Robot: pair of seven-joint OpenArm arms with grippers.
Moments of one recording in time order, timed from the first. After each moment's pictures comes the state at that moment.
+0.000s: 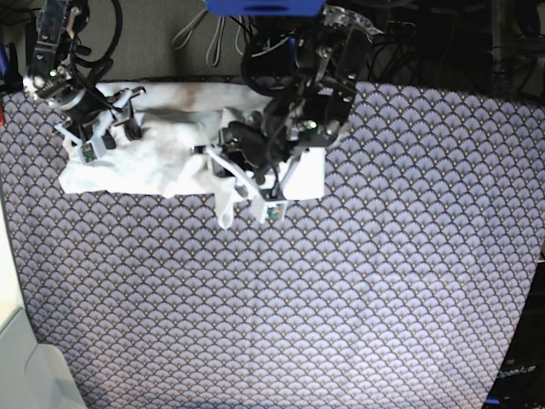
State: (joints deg) left arm 4.7 7.5 23.1 102.7 -22.5 14.8 58.4; right arm -20.4 10.8 22.7 94.3 8.8 40.1 -34.2
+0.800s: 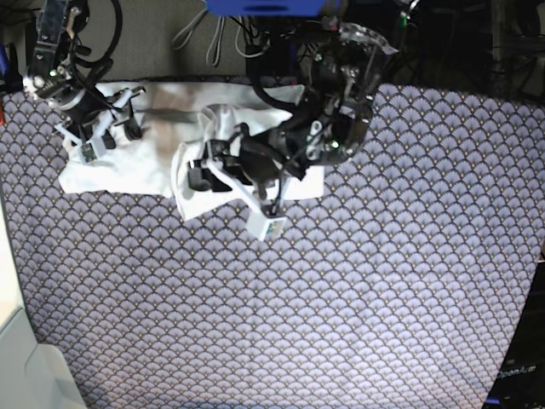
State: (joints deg) left arm 0.0 2.6 24.2 103.2 -41.5 14.6 57.8; right arm -20.4 10.8 22.7 94.3 8.8 40.1 -34.2
